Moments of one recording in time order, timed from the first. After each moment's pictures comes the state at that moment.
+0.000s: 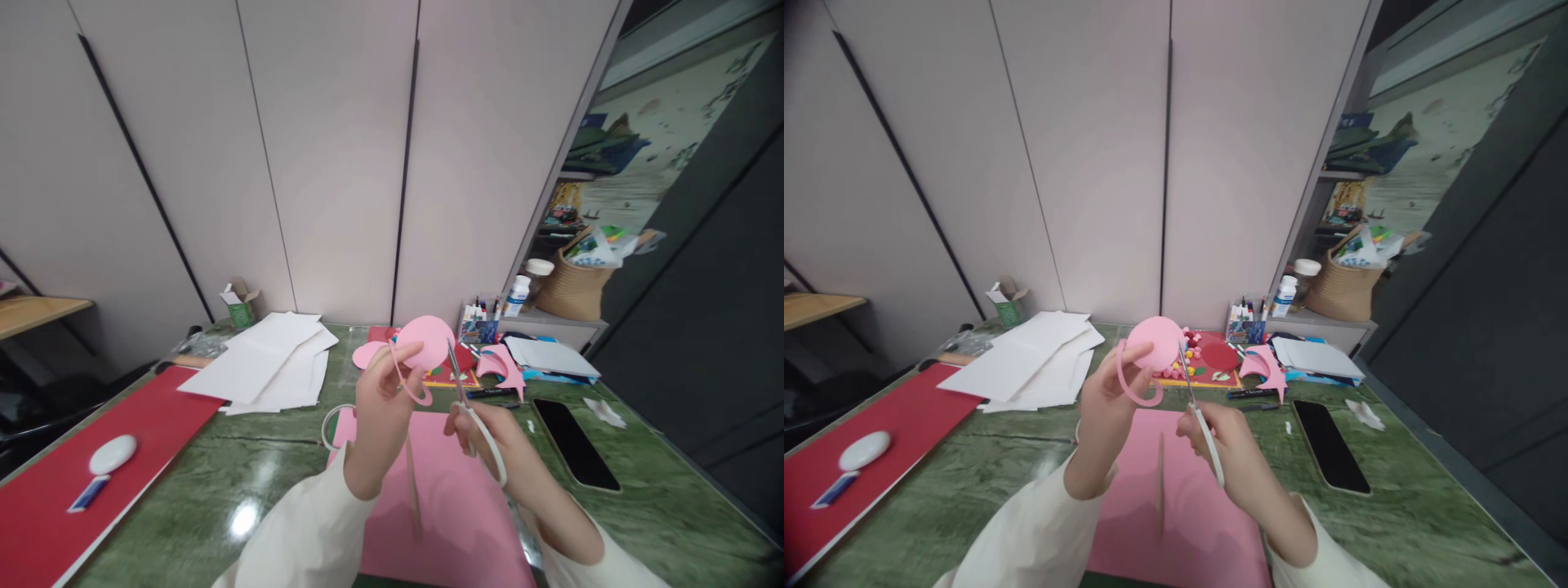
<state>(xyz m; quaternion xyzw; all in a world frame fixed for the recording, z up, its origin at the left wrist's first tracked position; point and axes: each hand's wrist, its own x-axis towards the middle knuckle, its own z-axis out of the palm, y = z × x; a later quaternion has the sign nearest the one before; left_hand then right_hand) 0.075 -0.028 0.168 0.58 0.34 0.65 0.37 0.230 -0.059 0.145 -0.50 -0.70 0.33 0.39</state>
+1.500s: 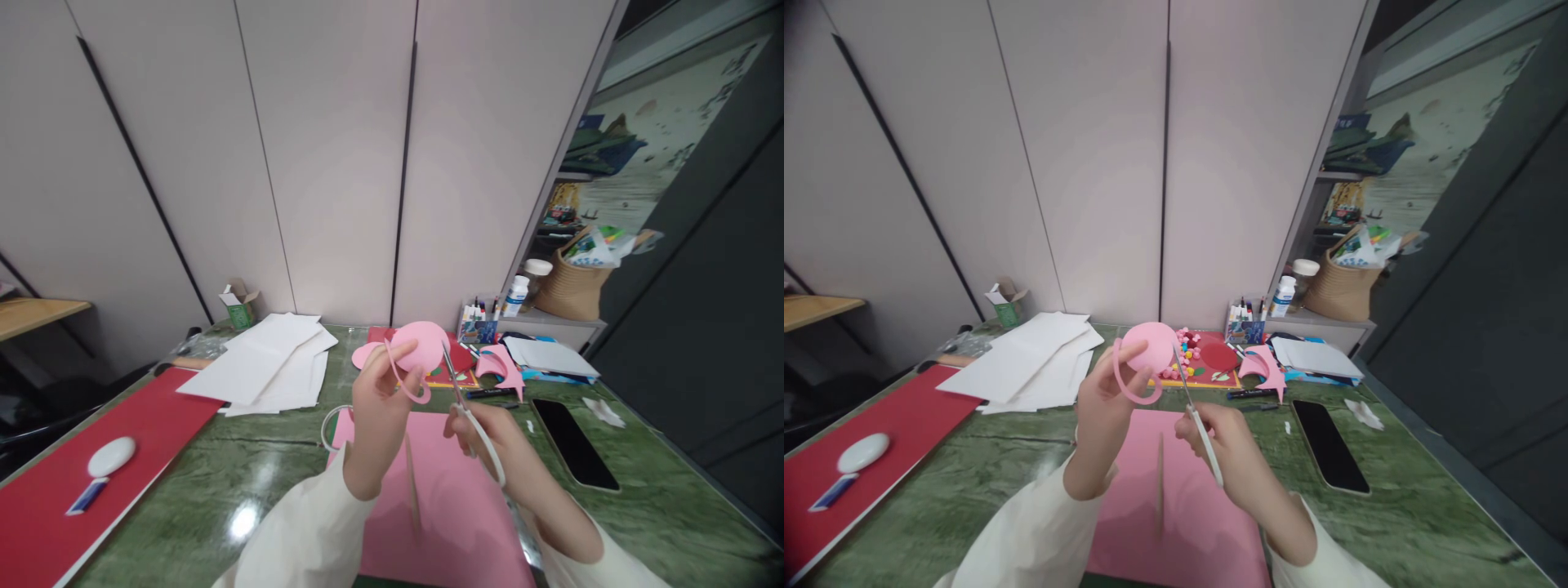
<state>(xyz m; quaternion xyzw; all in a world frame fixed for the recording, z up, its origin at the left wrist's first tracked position) 0.076 -0.027 0.170 0.58 0.35 0.66 0.33 0.232 -0.058 0.145 -0.50 -0.72 0.32 0.36</state>
